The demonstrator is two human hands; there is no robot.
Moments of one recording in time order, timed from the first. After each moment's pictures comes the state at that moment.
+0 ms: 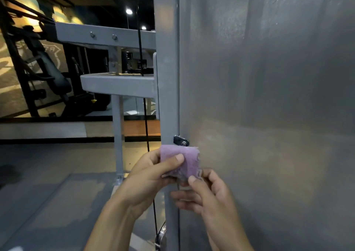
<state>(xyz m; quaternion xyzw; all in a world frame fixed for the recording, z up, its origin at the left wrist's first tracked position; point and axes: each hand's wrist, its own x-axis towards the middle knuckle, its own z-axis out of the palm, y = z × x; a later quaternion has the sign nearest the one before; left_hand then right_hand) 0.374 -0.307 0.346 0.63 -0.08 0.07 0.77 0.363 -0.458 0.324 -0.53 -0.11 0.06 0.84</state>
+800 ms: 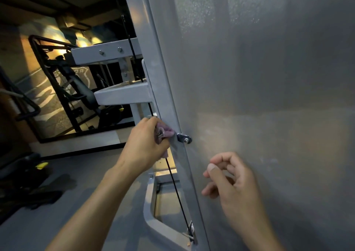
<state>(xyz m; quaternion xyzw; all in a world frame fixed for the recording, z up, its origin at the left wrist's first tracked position) 0.391 -0.291 0.412 0.93 -0.01 0.30 0.22 0.381 -0.492 0.316 -0.61 -0.18 -0.08 0.76</state>
